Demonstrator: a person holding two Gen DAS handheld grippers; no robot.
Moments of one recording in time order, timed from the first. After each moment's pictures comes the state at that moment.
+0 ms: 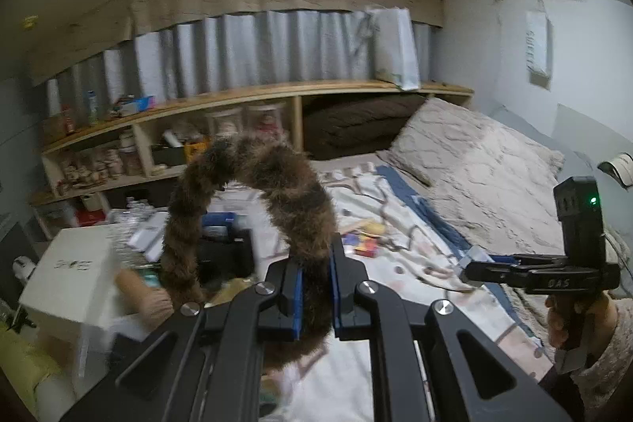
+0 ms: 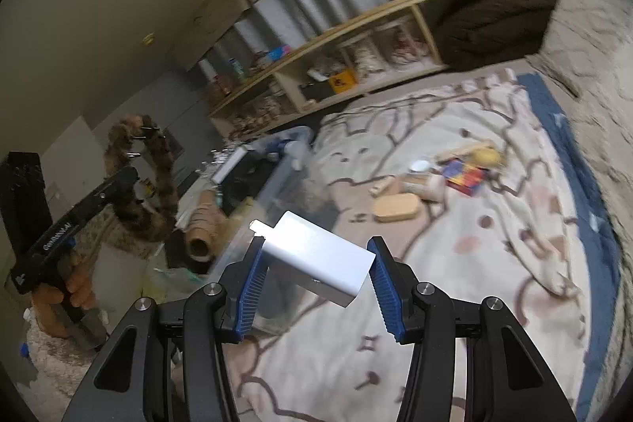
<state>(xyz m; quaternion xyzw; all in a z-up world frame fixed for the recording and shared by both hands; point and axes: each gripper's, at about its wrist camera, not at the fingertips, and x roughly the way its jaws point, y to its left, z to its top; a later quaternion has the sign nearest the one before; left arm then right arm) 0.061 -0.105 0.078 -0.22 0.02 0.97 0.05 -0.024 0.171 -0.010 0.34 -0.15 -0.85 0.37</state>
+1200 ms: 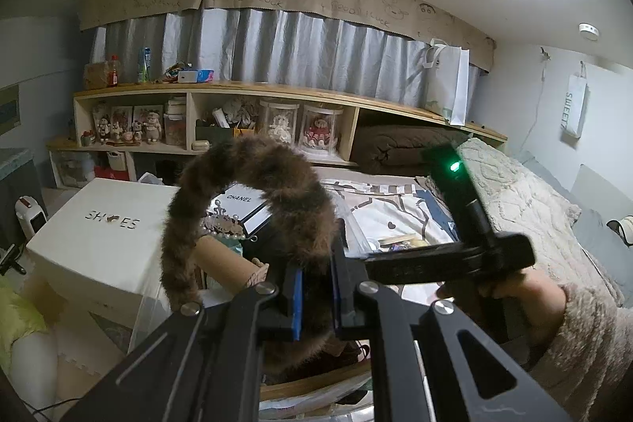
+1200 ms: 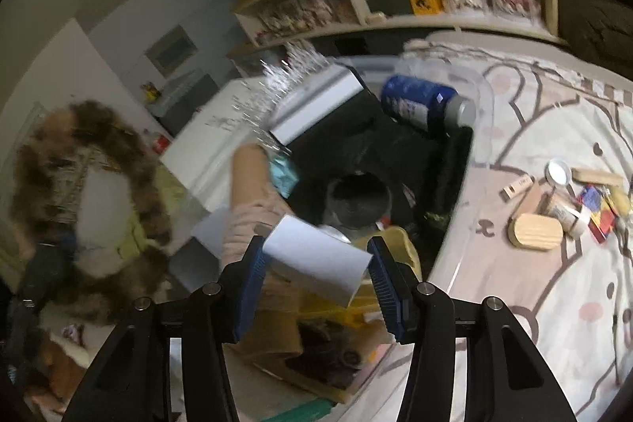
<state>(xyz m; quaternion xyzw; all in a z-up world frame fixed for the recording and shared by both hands) 0.077 -0.235 0.050 -0.21 -0.08 0.97 0.03 -0.092 -0.086 -0.020 0.47 -0.01 -0.79 0.40</state>
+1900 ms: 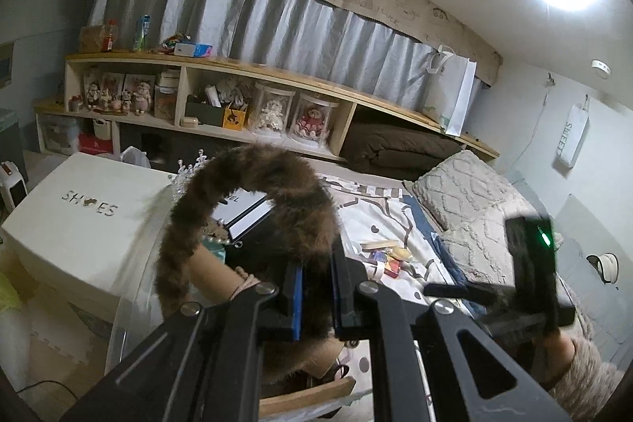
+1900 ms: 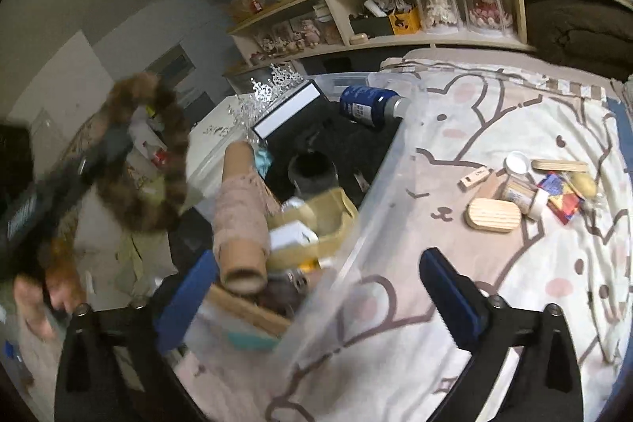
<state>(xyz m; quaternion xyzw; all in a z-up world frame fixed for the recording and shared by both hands) 0.036 -0.248 0.064 -0.24 -0.14 0.96 0.05 -0.056 -0.005 -0.005 0.42 -0.02 -0.82 0.40</state>
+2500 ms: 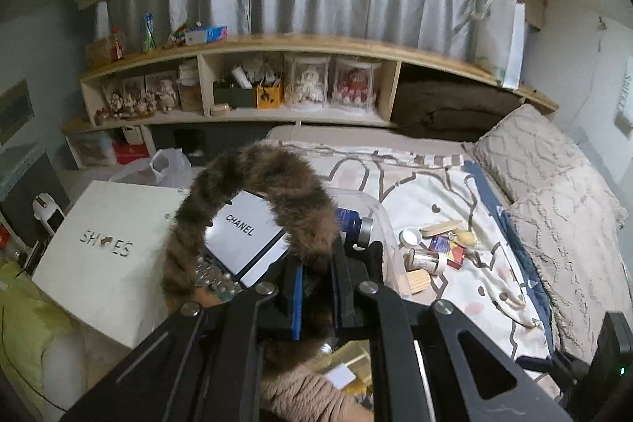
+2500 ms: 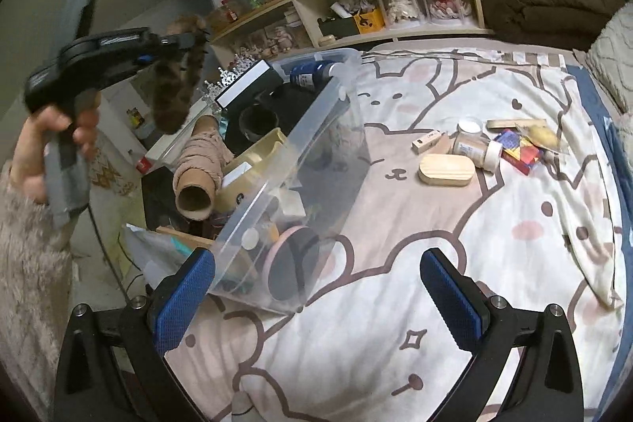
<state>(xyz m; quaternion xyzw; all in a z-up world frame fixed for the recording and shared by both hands) -0.078 -0.218 0.063 -0.34 -0.05 0.94 -0.05 -0.033 0.064 -0.047 0.41 -0.05 -0.83 0.37</state>
